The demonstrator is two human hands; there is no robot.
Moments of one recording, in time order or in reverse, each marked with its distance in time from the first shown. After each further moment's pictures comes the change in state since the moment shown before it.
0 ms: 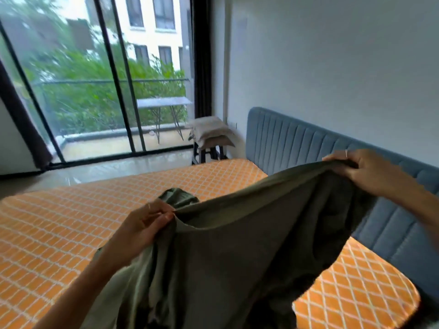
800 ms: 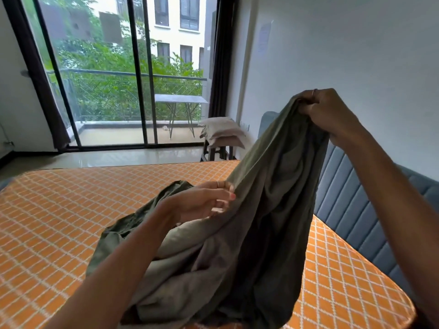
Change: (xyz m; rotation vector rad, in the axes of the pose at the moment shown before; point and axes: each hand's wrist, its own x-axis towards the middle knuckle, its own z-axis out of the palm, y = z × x) left_hand 0.046 0.018 0.061 -0.668 -0.479 -0.419; right_hand 0.071 -0.108 0.005 0.315 0.155 -0.040
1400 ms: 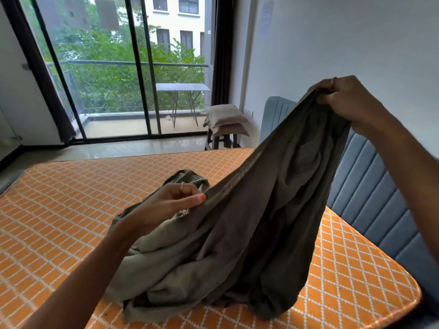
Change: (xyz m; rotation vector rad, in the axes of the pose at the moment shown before) left_hand -0.074 -0.016 -0.003 0.496 0.232 0.216; right_hand -0.008 0.028 -0.019 0.003 -0.047 0.003
